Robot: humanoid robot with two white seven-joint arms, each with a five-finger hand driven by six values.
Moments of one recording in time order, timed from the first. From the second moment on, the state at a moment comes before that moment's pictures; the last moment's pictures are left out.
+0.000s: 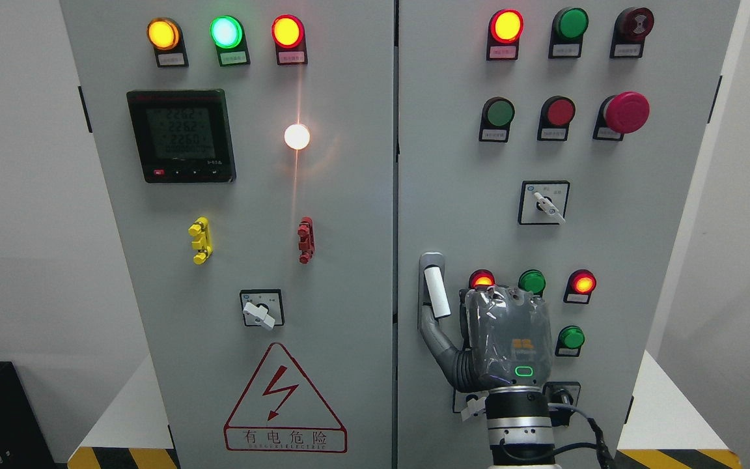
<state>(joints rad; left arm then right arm) -0.04 -0.11 -0.13 -0.05 0.14 -0.06 -0.06 -0.47 0.13 0.29 -1.73 1.42 0.28 -0.13</state>
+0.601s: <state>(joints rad) -0.04 -0.11 -0.13 -0.05 0.14 -0.06 -0.06 -0.47 0.13 0.28 -1.74 1.42 0.29 -0.13</state>
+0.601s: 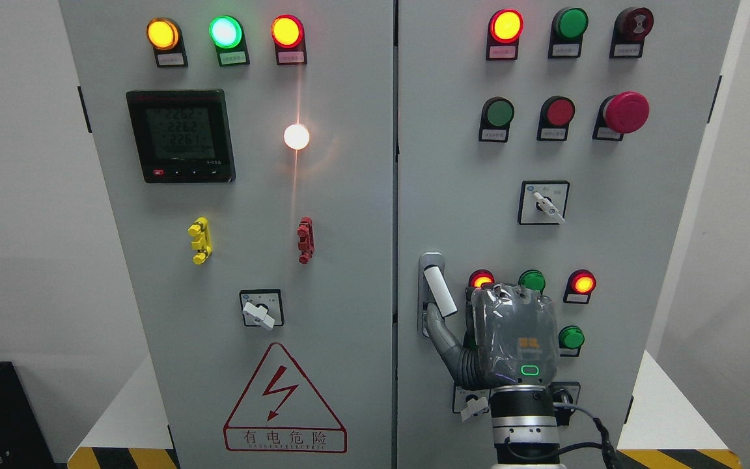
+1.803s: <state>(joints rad) -0.04 -0.11 -0.13 -0.05 0.14 -0.06 -0.06 -0.46 0.13 0.27 -1.74 1.42 0.30 -0.14</state>
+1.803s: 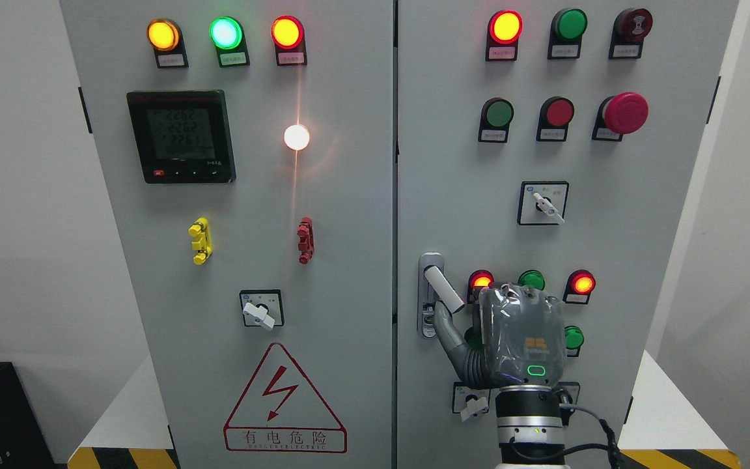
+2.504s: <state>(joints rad) -0.04 -0.11 -0.13 -0.05 0.14 -0.06 -0.06 -0.46 0.13 0.27 -1.75 1.42 0.30 -0.14</state>
